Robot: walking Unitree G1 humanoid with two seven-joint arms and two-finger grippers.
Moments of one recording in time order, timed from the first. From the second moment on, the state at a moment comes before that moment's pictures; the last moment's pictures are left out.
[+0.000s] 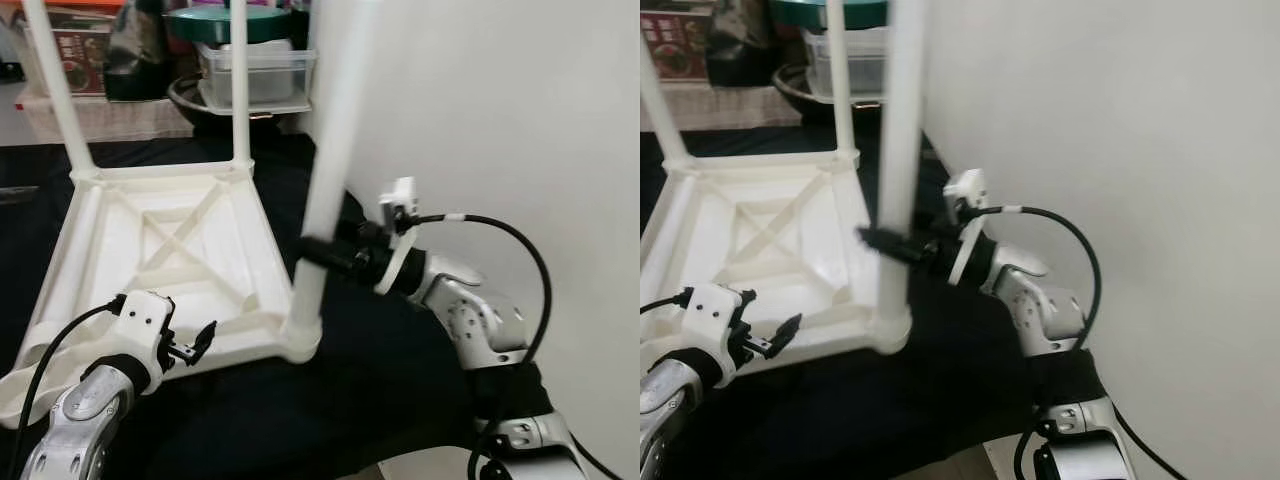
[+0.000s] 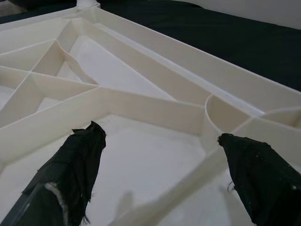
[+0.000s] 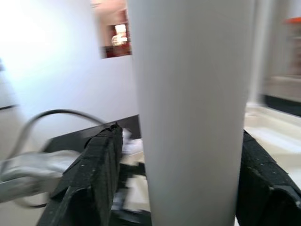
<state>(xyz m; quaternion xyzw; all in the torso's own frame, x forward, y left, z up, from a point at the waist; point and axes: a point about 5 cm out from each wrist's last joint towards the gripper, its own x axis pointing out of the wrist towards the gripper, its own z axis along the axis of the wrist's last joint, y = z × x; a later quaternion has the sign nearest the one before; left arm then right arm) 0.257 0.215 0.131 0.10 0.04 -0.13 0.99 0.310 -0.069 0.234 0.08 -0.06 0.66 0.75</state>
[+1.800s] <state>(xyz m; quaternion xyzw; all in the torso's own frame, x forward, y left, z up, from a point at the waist) 0.254 0.215 0.130 0.10 0.04 -0.13 0.99 0.341 -0.058 0.178 0.05 0.01 0.57 0.82</state>
